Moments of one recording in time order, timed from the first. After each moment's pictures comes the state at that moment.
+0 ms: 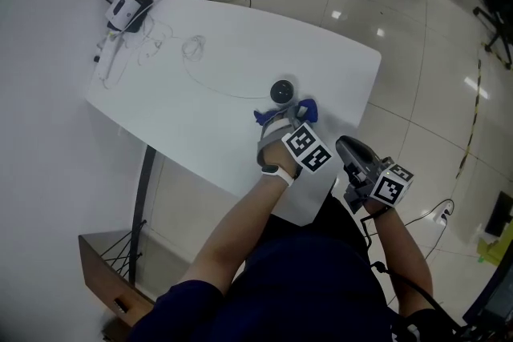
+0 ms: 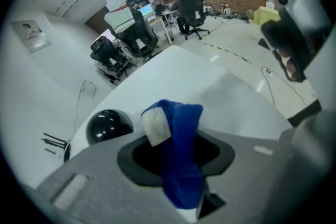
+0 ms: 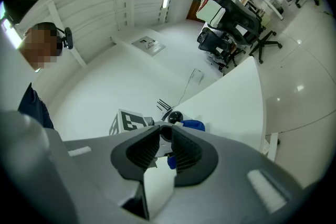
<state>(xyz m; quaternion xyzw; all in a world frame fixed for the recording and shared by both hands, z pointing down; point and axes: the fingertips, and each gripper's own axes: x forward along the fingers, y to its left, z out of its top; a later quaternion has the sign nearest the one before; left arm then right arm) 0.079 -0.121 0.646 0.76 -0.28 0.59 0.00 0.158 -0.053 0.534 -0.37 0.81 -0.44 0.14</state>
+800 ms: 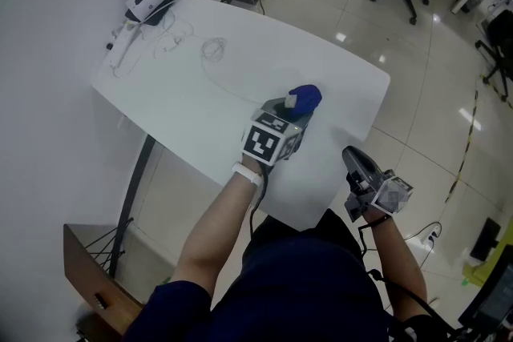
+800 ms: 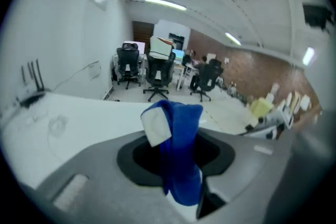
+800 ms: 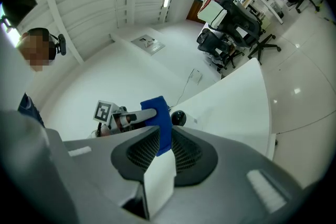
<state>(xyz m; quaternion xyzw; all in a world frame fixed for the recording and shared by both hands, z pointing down) 0.046 -0.150 0.505 0.88 -0.32 0.27 0.23 0.145 -0.052 0.522 -0.38 0.80 -0.44 0.13</state>
